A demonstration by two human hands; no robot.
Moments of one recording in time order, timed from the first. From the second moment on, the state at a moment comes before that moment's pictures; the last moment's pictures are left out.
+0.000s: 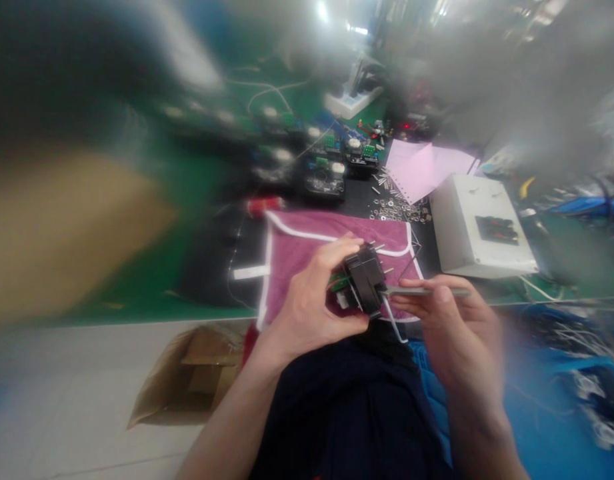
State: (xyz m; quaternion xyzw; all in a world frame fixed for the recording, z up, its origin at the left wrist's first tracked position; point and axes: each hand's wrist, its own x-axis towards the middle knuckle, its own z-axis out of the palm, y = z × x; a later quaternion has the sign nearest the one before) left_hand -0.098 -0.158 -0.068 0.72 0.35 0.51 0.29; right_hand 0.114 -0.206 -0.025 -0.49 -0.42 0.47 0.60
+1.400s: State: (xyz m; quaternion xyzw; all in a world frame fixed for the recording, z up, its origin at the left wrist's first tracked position) left_hand -0.099 -0.156 -0.072 0.73 0.33 0.52 0.30; right_hand 0.124 -0.193 -0.021 -0.50 -0.46 0.45 0.58
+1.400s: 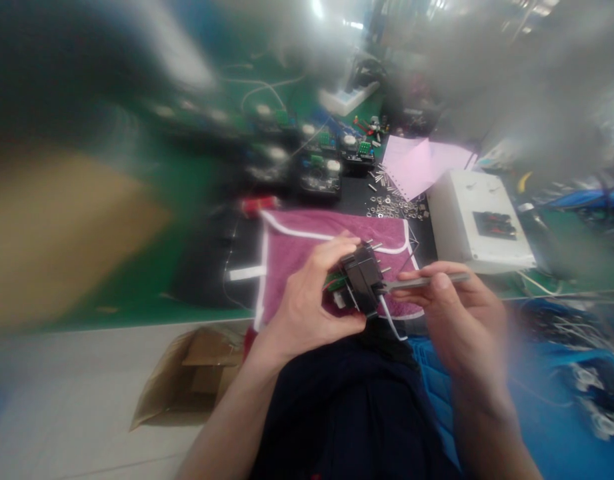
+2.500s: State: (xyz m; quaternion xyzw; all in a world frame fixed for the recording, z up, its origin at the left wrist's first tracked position) left_hand -0.098 -0.157 -0.071 0.72 0.35 0.52 0.29; right_hand 0.124 -0.213 0.005 -0.52 -0.56 0.36 0.54
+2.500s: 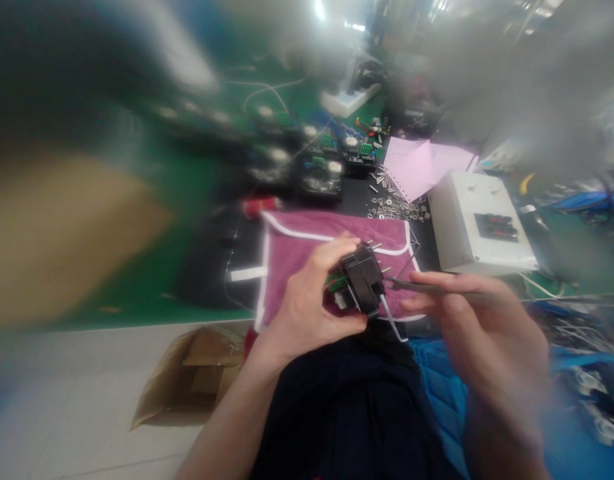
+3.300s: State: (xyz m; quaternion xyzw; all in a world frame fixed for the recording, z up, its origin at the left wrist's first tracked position) left_hand -0.098 -0.157 -0.070 0.73 0.34 0.52 0.29; right_hand 0.118 -0.235 0.020 -0.52 -0.76 0.14 0.35
